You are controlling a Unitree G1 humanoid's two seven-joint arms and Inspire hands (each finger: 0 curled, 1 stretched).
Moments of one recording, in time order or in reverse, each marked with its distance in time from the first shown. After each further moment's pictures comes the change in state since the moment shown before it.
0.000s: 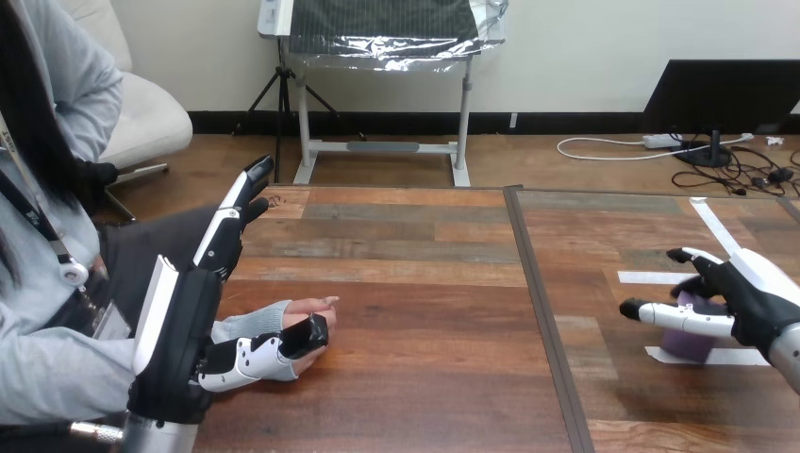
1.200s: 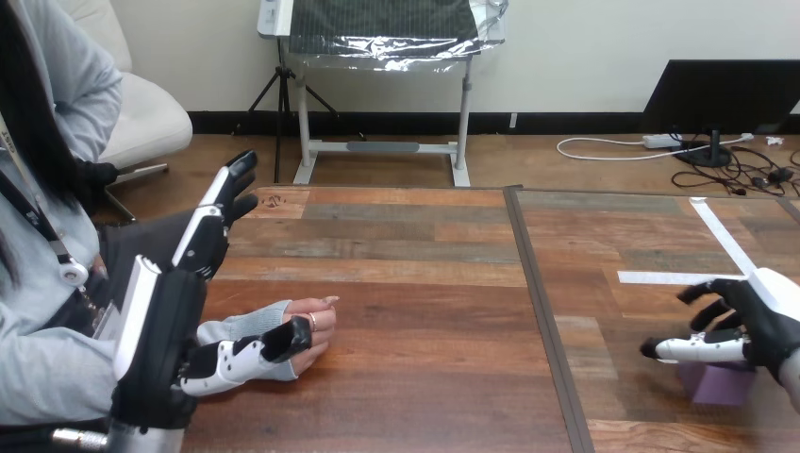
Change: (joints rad) left arm 0.034 0.002 0.014 -0.059 -0.074 -0.007 -0.052; right arm 0.050 0.008 0.011 0.000 -0.007 0.055 -0.115
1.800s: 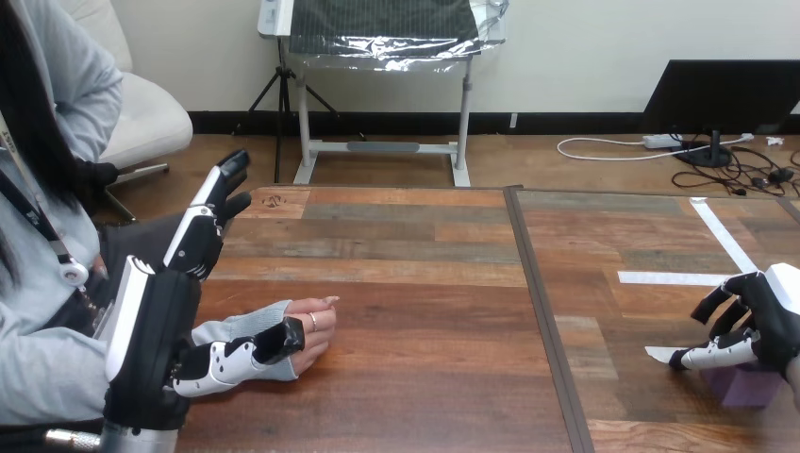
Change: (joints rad) left arm 0.006 0.004 0.003 -0.010 -0.056 -0.002 -0.052; right arm 0.003 0.004 0.004 0.000 -0.002 0.035 -0.091
